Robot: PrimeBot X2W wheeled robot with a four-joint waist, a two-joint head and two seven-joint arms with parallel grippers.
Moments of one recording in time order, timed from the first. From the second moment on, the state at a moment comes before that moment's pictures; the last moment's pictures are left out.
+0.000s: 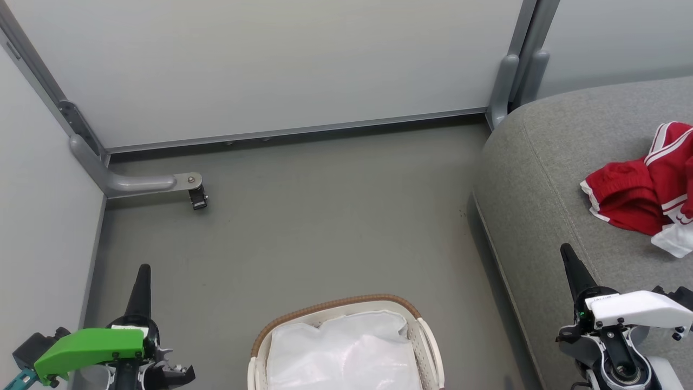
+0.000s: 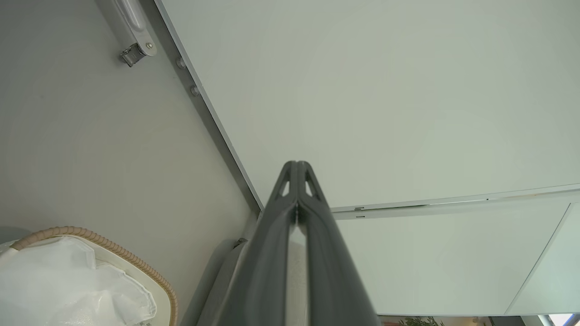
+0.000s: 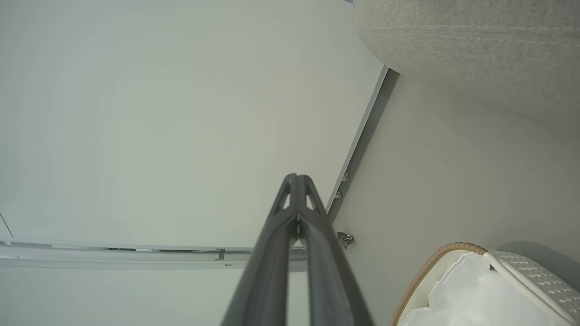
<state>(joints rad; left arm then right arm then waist) -0.08 0.05 0.11 0.27 -1.41 -0.13 0.06 -0.13 -0.05 -0.10 0.27 1.39 0.13 0.06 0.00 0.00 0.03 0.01</state>
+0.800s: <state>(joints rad) -0.10 0.05 0.11 0.25 -1.58 -0.13 0.11 -0.11 -0.05 -0.11 0.25 1.57 0.13 0.11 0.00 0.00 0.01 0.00</state>
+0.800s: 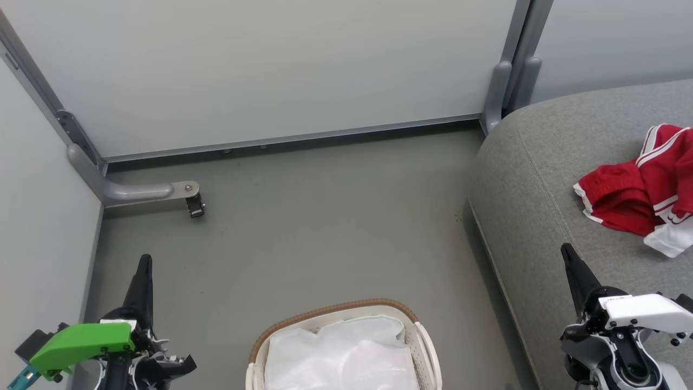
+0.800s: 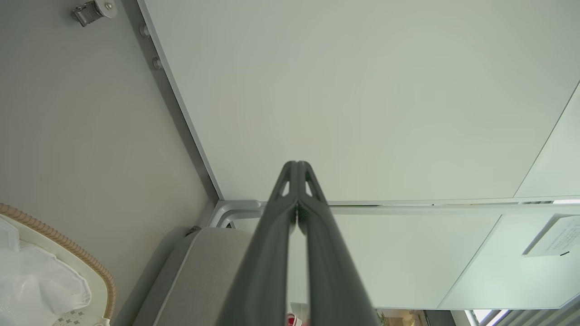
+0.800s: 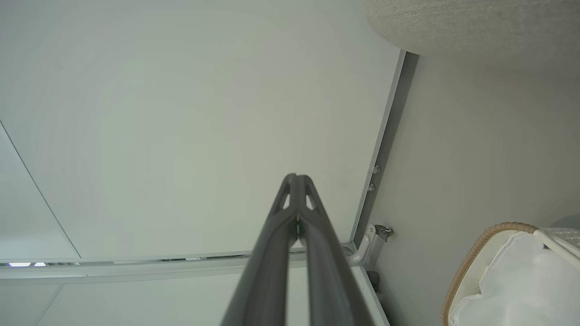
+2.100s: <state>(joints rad) -0.10 0.05 0.11 0.25 -1.61 -0.13 0.11 -0.11 -0.05 -0.11 0.25 1.61 0.13 0.11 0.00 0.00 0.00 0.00</state>
